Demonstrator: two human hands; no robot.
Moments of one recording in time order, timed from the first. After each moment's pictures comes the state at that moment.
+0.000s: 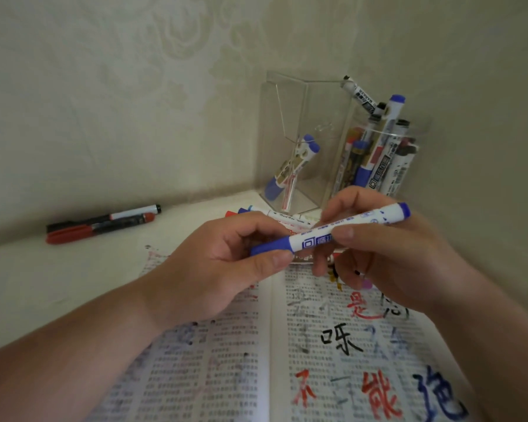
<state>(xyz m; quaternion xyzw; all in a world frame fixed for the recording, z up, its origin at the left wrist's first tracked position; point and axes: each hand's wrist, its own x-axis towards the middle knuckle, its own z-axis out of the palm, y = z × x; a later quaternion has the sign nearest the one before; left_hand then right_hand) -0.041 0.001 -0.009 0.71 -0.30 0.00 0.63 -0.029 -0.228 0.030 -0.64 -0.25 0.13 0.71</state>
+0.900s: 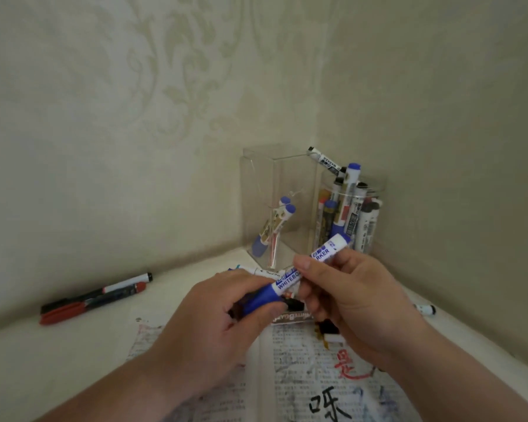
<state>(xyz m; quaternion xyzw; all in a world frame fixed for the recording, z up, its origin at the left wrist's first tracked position) -0.038 -0.012 0.005 0.86 -0.27 0.21 0.38 -0.031 -0.207 0.036 -0.64 -0.09 0.04 0.77</state>
